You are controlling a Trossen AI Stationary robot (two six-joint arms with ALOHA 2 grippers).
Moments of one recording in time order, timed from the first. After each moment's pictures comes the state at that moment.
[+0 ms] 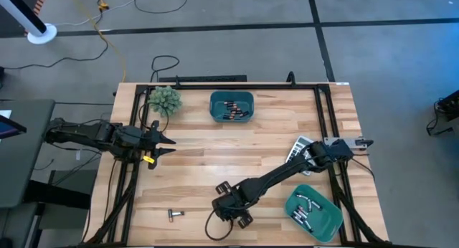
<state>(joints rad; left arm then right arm) -0.16 0.39 0.44 -0.53 -0.23 -0.14 0.44 2.31 1.85 -0.71 -0.04 -0.17</state>
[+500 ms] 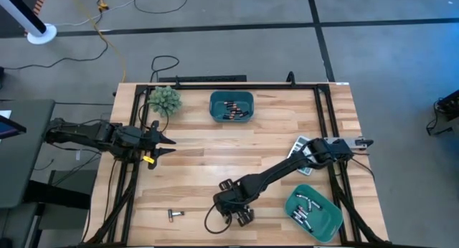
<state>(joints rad) -0.16 0.39 0.44 -0.53 -0.23 -0.14 0.39 2.30 1.76 -0.70 -0.06 -0.09</state>
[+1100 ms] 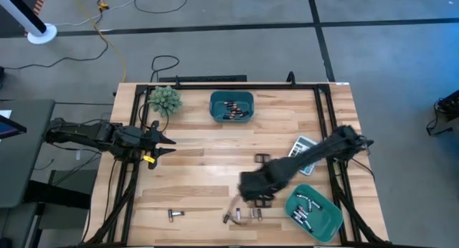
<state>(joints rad) -0.16 0.39 0.44 -0.54 -0.23 -0.17 0.44 1.96 1.81 -1.29 0.18 0.44</state>
